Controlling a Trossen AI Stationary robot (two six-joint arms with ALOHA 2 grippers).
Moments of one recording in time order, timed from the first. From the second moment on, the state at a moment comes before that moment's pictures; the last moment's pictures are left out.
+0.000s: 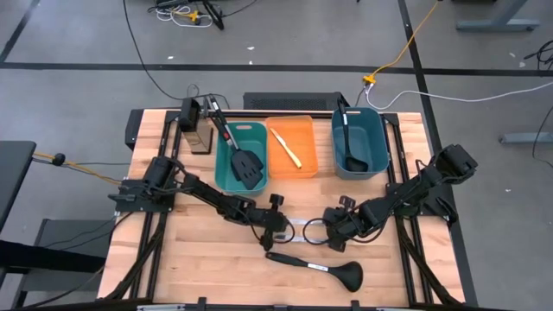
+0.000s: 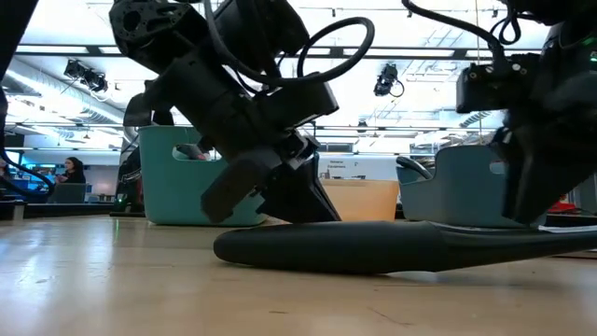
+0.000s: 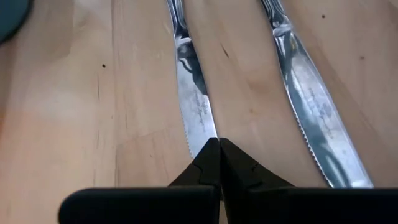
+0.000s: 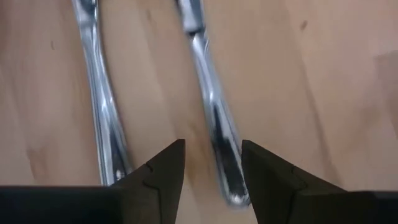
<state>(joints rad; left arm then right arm) -0.27 2.04 1.03 0.22 -0.23 0.16 0.51 1.57 0.79 -0.52 0.26 0.76</state>
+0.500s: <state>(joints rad) -0.27 2.04 1.03 0.21 -0.20 0.14 0.40 1.57 0.79 -0.64 0.10 0.64</state>
